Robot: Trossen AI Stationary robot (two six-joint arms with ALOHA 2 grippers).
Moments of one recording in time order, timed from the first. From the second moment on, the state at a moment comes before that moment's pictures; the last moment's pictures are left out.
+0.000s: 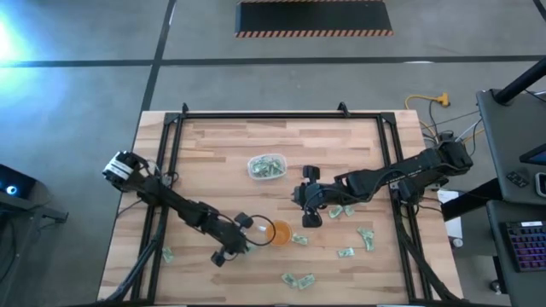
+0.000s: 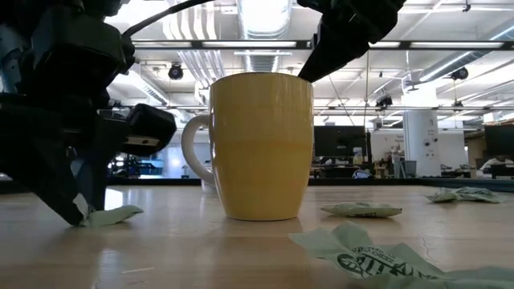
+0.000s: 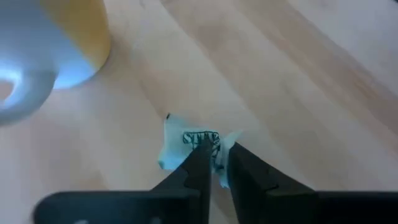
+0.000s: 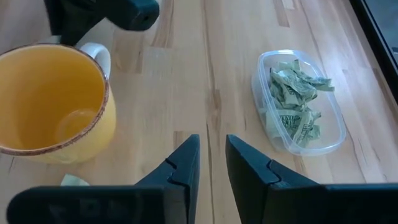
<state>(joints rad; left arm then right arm) -0.47 1.66 0.64 0.22 0.07 0.09 0.23 1.55 1.08 -0.36 0.32 0.10</state>
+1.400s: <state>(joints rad) 0.25 1.38 0.63 0.17 0.01 0.40 0.23 1.55 1.07 -0.36 0.32 0.11</state>
